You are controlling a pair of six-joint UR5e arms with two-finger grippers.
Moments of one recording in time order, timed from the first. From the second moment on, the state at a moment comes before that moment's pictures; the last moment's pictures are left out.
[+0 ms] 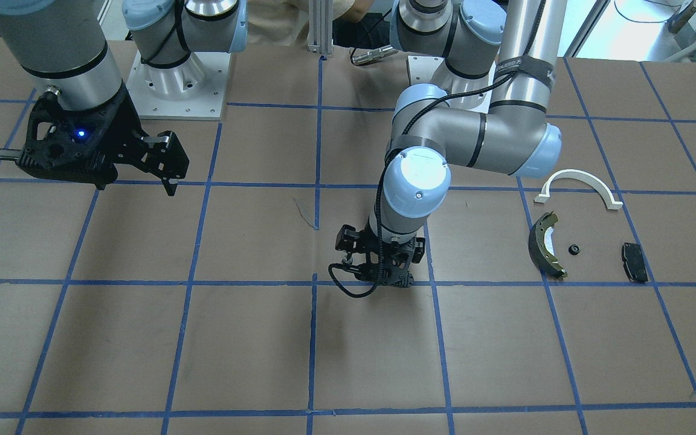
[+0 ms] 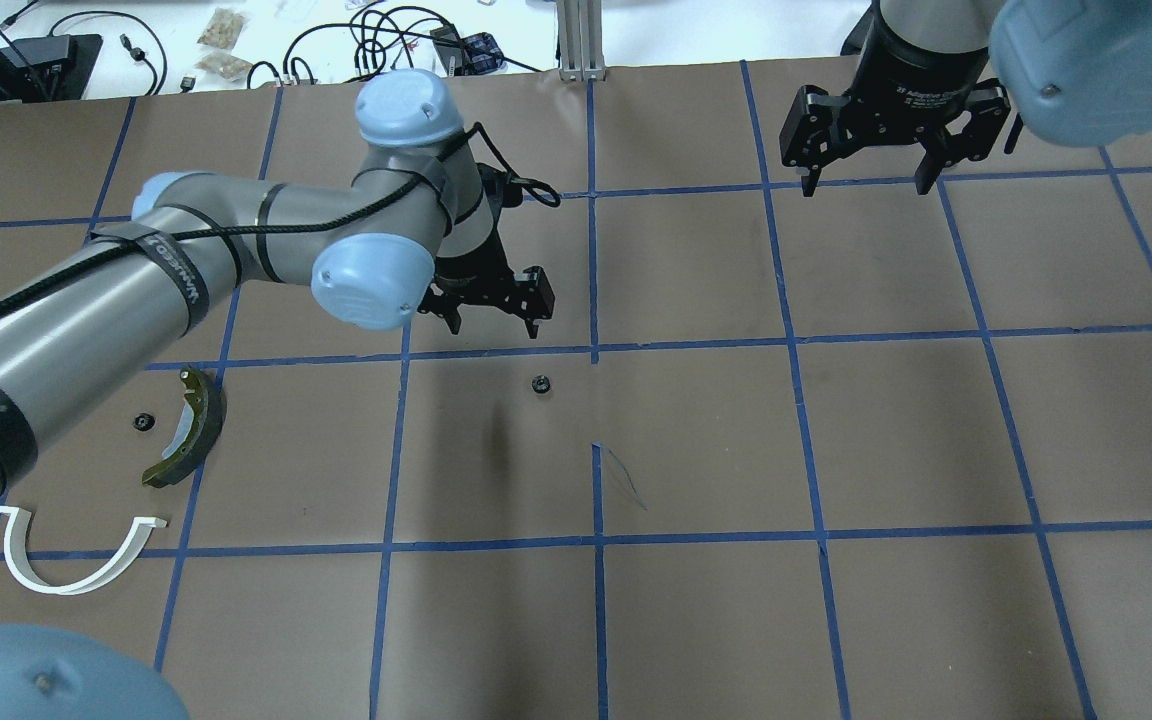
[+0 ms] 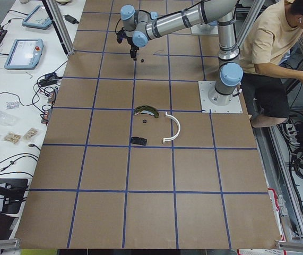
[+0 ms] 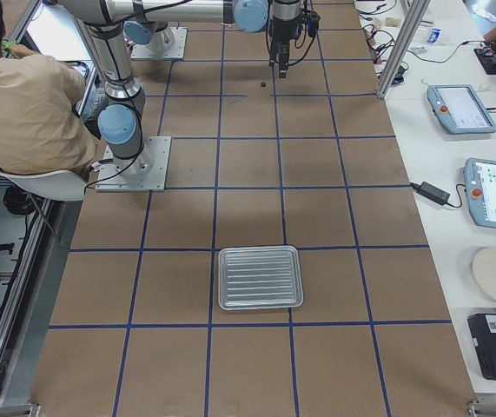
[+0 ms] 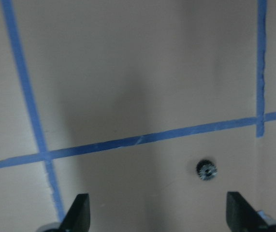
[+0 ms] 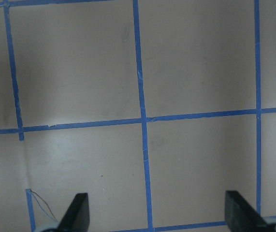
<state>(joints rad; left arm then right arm) -1.79 -1.98 -1.74 -1.07 1.49 -0.07 1.60 -1.48 1.50 -1.64 -1.62 0.09</state>
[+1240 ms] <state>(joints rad) -1.85 -2.05 -1.84 -0.89 1.49 -0.12 1.59 -1.49 1.50 -1.65 -1.61 0.09</state>
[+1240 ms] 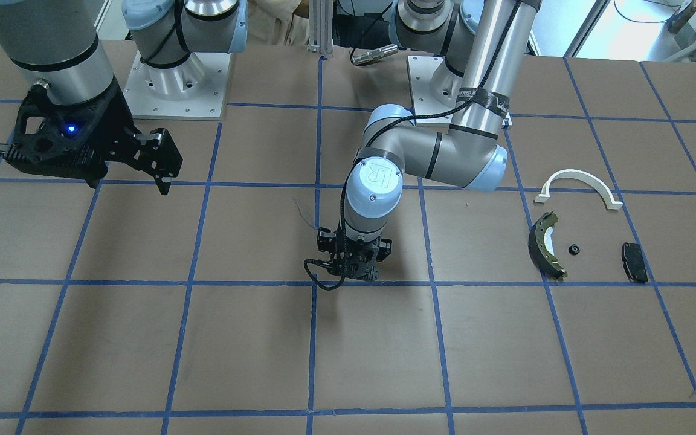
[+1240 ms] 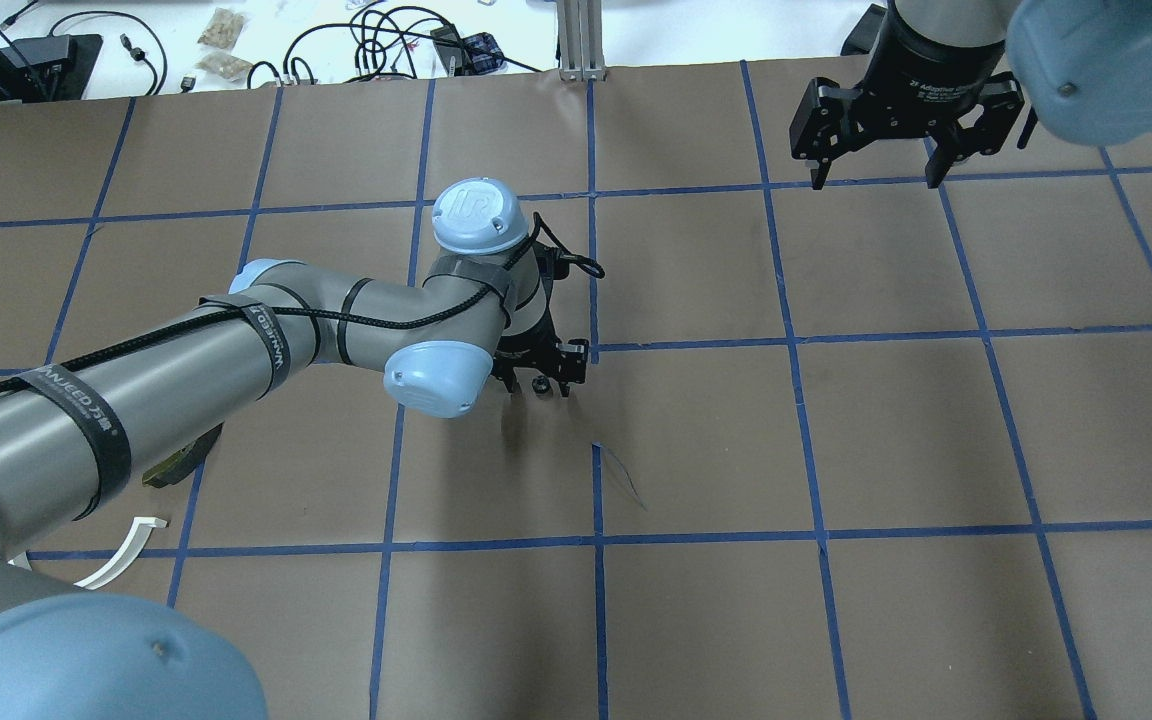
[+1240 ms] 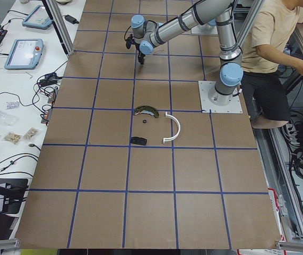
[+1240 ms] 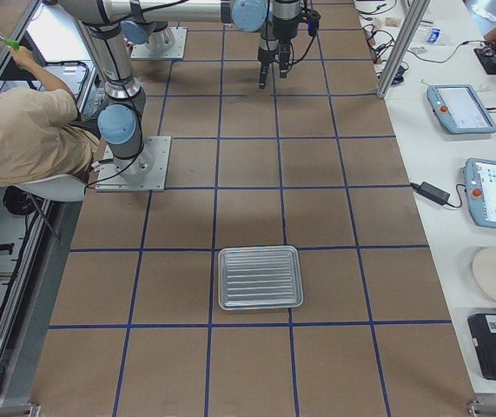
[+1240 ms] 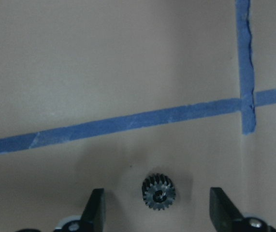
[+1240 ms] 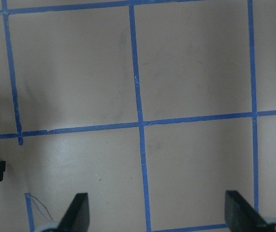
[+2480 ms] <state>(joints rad) -1.52 -1.99 -1.56 -1.29 1.50 0.13 1.58 -1.51 1.48 -1.59 -1.58 0.08</state>
